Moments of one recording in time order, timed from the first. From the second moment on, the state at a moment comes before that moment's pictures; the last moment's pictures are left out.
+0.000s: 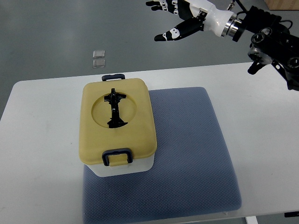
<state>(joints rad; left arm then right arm) -0.01 0.00 -0.07 -0.14 -0.06 -0.06 0.13 1.20 -0.32 0.54 0.79 -0.98 0.47 0.53</state>
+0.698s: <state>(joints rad) -0.01 0.00 -0.07 -0.14 -0.06 -0.06 0.13 1.51 -0.12 0.30 1.01 -1.55 0.61 0.54</state>
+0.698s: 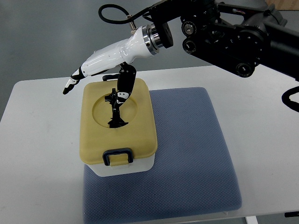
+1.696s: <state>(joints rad) -0.01 0.00 -0.07 -0.14 -0.06 -0.06 0.13 1.48 -0.12 0.20 1.01 -1.66 0.51 0.54</state>
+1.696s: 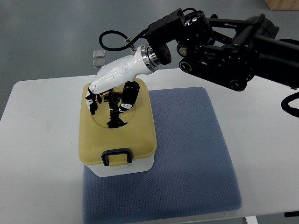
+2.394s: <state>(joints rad) -0.01 0.00 -0.07 -0.14 -0.06 -0.06 0.13 1.47 -0.15 0.20 1.00 -1.66 0.51 0.57</state>
